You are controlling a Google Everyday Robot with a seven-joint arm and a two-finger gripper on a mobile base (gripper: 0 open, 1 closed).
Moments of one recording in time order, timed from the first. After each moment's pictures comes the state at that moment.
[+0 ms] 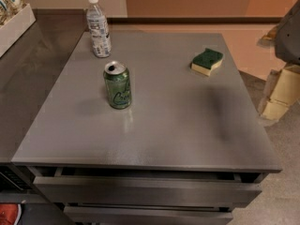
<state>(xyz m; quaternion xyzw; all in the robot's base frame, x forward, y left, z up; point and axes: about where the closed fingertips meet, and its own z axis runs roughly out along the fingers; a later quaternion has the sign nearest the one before) 0.441 -0.216 0.975 -0.60 0.78 -0.04 0.16</state>
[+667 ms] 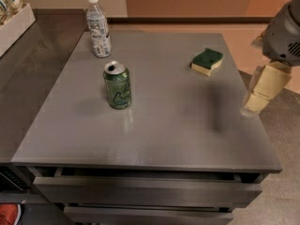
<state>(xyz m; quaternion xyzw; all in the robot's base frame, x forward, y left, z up) 0.468 -0.214 0.962 -0.56 0.81 -0.02 0.17</state>
